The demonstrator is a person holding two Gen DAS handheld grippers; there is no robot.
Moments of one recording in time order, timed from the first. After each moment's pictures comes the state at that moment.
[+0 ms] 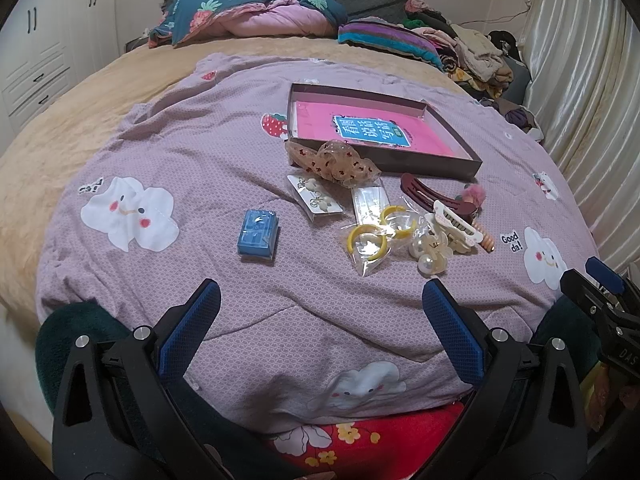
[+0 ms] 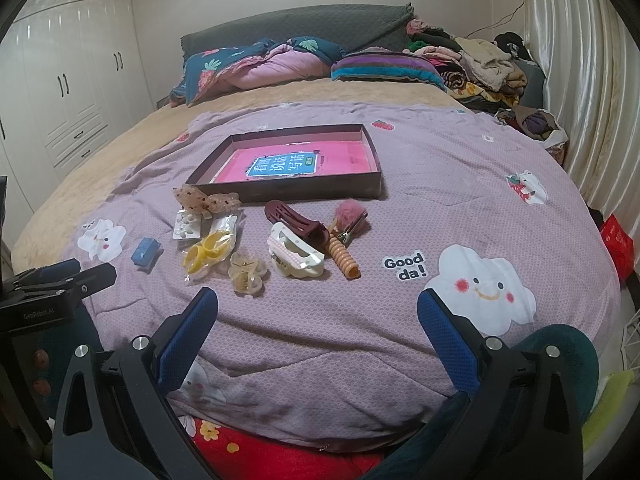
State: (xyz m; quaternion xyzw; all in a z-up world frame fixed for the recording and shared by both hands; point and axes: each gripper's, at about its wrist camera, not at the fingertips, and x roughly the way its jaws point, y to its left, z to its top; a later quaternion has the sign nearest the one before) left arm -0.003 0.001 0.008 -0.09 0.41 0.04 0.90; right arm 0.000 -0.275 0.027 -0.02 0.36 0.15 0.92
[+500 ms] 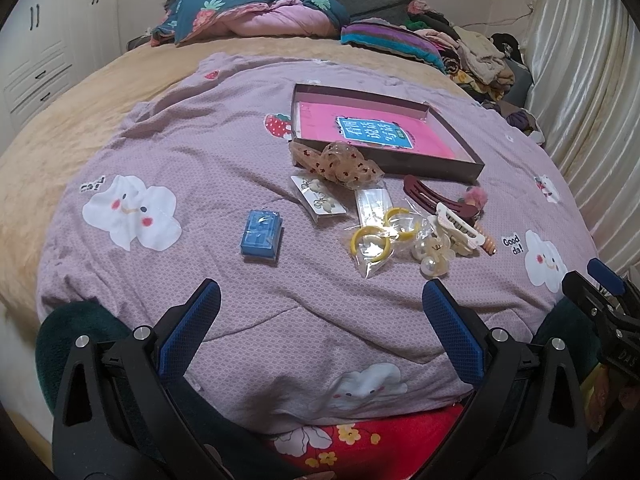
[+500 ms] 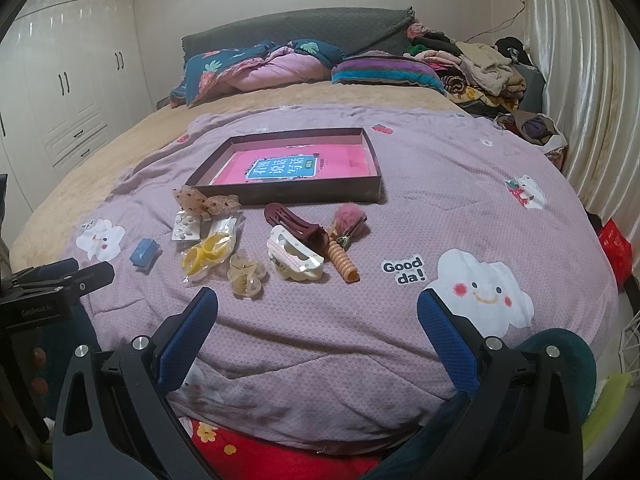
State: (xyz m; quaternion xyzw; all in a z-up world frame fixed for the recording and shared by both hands) left arm -0.001 0.002 0.012 -0.09 0.41 0.04 0.91; right arm -0.002 -0.273 0.031 -0.02 0.36 0.16 0.92
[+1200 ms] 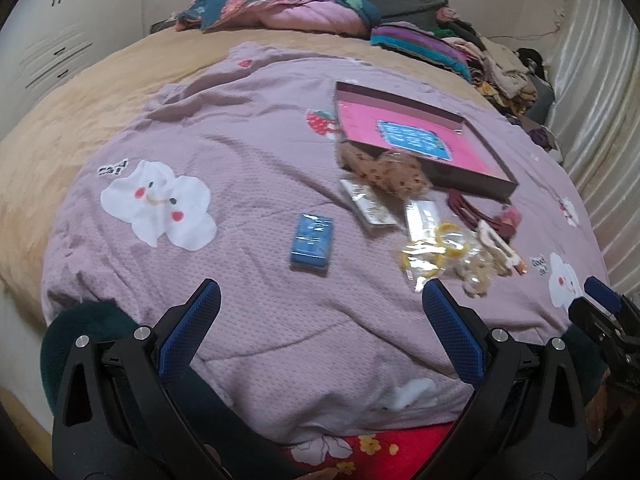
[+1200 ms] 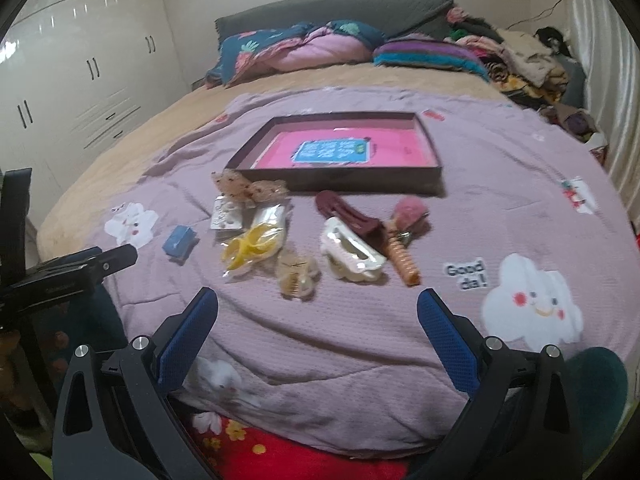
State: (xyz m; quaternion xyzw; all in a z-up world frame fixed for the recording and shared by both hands) left arm 0.006 0.051 -0.004 -0.12 0.42 0.07 0.90; right arm 0.022 -0.238 0.016 -0.02 0.39 0.23 0.89
